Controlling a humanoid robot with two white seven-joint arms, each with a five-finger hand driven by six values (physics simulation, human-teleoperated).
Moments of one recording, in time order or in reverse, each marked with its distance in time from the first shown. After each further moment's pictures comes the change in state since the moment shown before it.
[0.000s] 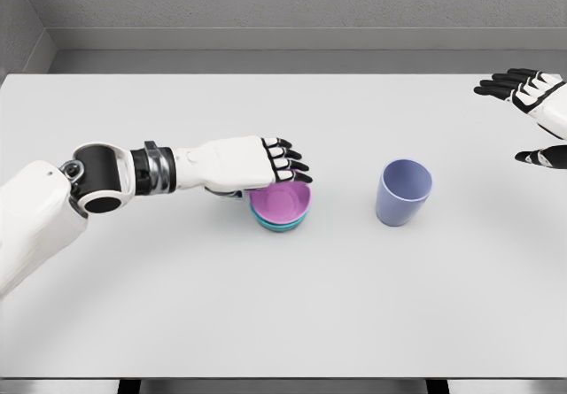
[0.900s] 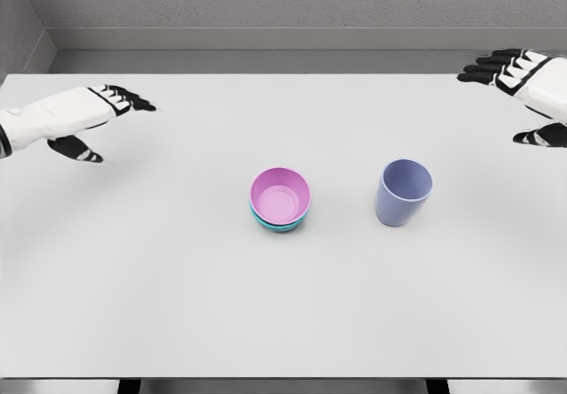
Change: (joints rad) left arm 0.046 0.302 0.211 0.272 0.335 0.000 0.003; right arm -0.163 0.021 0.003 -0.052 -0.001 0.024 0.247
